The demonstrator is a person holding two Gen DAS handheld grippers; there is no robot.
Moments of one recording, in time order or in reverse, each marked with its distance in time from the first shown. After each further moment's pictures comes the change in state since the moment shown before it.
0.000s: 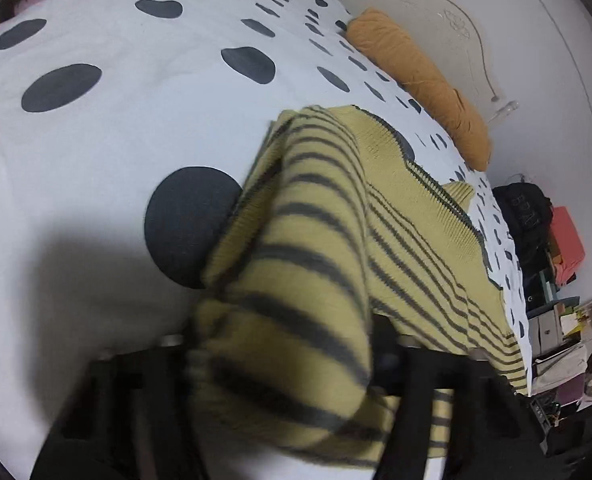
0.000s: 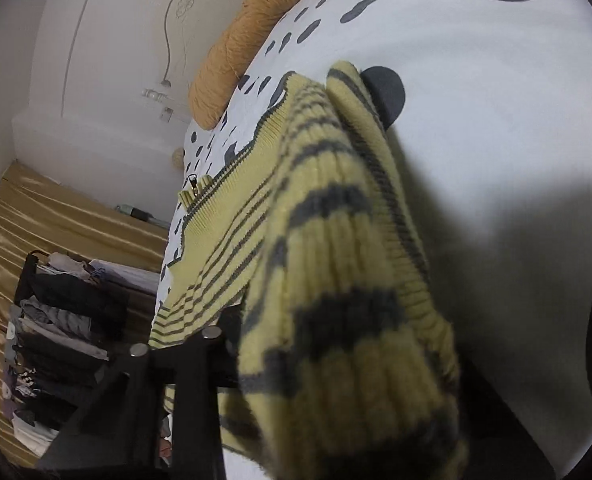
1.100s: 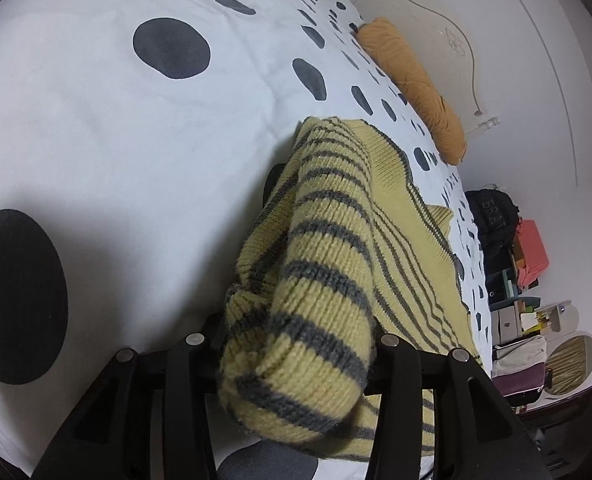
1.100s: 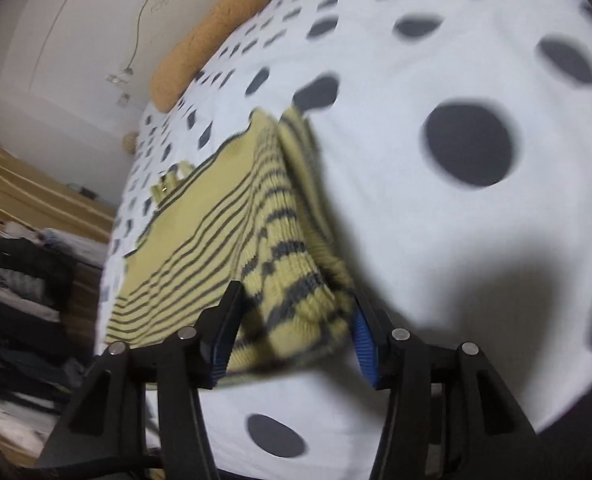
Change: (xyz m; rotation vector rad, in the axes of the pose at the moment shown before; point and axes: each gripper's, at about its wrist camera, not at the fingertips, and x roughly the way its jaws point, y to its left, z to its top) left arm -0.128 0.068 -0.157 -0.115 0.031 -0.090; right arm -0.226 -0.012 -0.154 -0.077 -0.045 -0.326
